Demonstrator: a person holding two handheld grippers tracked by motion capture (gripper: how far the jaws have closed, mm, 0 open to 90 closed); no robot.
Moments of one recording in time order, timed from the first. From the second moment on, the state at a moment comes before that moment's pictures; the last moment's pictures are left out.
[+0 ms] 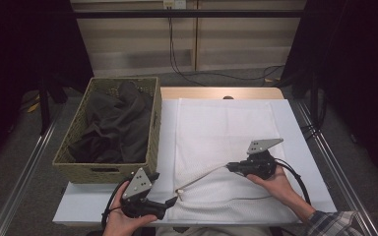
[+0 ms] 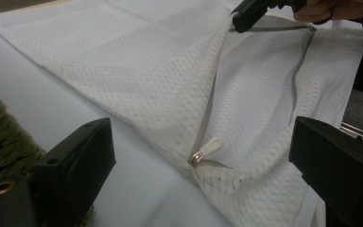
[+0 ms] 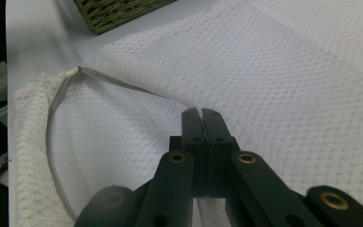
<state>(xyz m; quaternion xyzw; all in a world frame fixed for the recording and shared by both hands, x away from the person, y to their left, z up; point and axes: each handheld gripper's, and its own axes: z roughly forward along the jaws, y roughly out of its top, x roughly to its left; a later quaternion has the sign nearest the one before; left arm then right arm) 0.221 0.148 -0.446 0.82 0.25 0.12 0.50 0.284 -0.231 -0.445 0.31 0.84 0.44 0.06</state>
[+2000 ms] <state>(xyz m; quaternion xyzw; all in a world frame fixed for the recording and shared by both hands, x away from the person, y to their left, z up) 0.238 0.181 -0.394 0.81 0.24 0.11 0.52 0.299 -0.230 -0.390 0.28 0.81 0.51 0.09</state>
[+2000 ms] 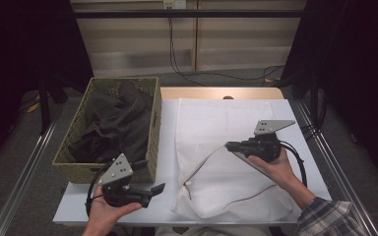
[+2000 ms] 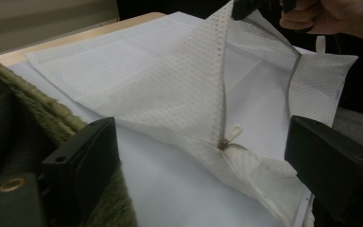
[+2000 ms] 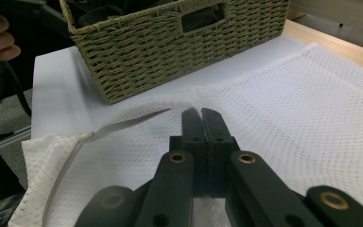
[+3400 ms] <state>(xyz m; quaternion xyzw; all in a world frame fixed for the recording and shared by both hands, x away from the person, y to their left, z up) 0.406 0.255 -0.381 0.84 0.40 0.18 0.33 0.303 -0.226 -0.397 0.28 0.82 0.50 0.08</state>
